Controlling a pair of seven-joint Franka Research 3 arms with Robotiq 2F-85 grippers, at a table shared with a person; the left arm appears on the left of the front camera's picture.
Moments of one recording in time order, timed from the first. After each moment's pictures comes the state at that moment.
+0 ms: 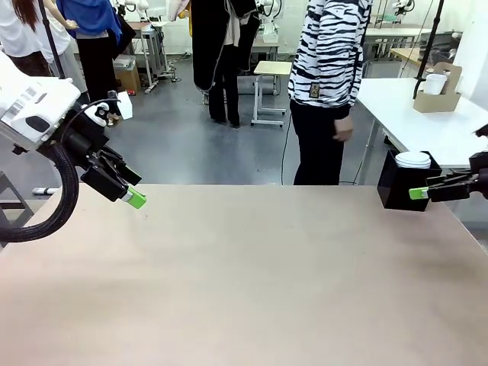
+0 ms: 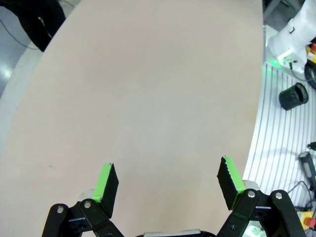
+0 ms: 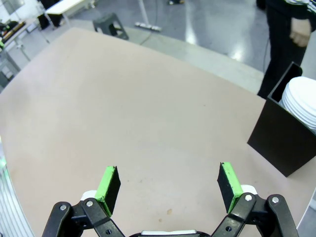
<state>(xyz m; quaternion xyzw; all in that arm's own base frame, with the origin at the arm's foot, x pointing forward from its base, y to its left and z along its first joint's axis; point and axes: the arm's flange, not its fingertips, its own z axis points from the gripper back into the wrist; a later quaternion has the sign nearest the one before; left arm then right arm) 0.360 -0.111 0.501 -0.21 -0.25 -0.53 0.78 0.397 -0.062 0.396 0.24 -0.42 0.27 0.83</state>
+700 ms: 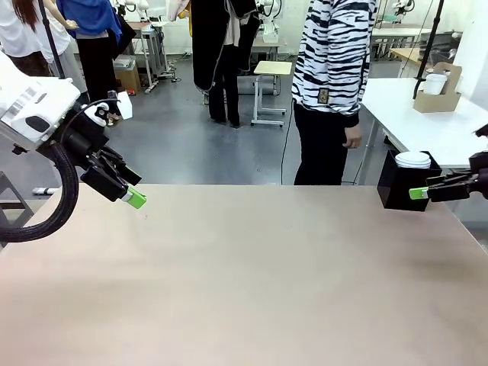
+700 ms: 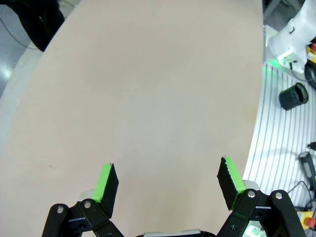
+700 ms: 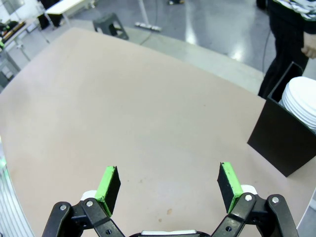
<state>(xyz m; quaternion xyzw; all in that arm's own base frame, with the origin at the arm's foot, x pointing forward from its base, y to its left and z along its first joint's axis) 0.360 -0.111 0.501 -0.21 -0.25 -0.53 0.78 0.397 -0.062 0.396 0.24 -0.42 0.27 0.83</state>
